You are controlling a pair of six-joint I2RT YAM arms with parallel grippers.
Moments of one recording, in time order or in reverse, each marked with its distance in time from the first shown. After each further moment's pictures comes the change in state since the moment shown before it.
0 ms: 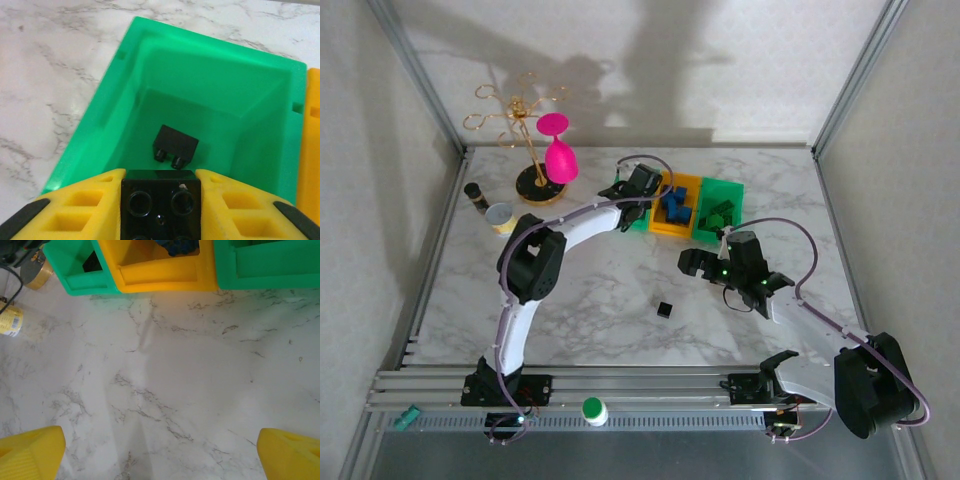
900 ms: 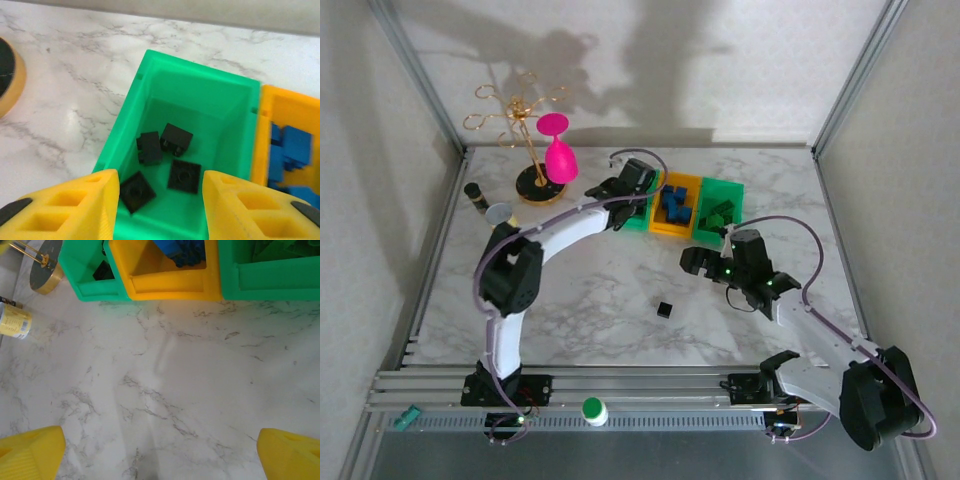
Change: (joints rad) left arm -0.025 -0.247 -0.144 -0.042 0.010 -0.007; right arm 0.000 -0.080 0.029 -0.095 0.015 -0.006
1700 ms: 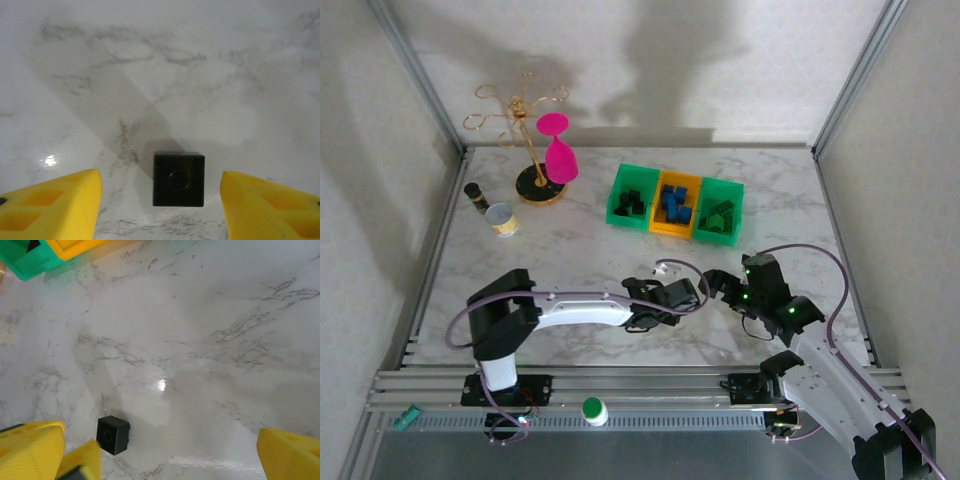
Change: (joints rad) left arm -0.552 -0.132 -0.373 -0.211 0.113 -0.297; right arm -0.001 -0.308 -0.072 -0.381 0.072 0.175
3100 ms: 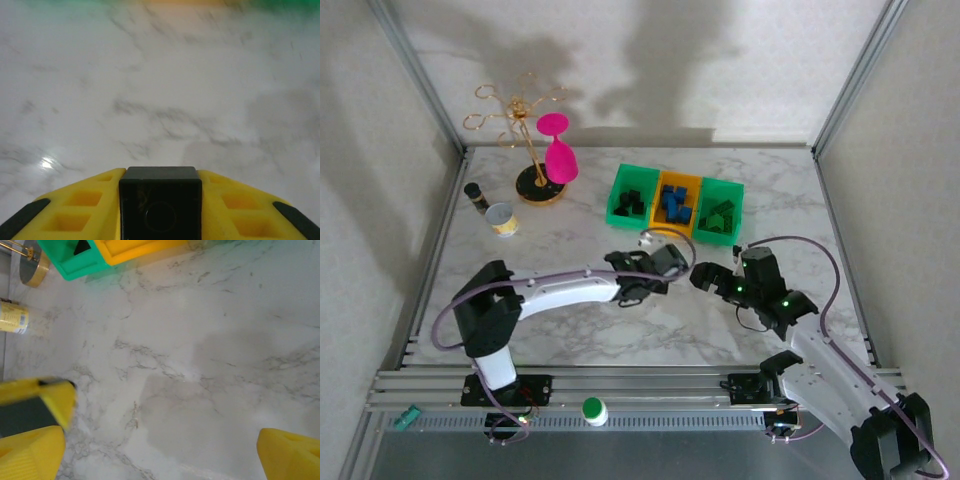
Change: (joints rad) left arm 0.187 -0.096 0.058 -0.033 -0.045 0.064; right arm 0.000 0.094 0.003 0.184 -0.091 -0.048
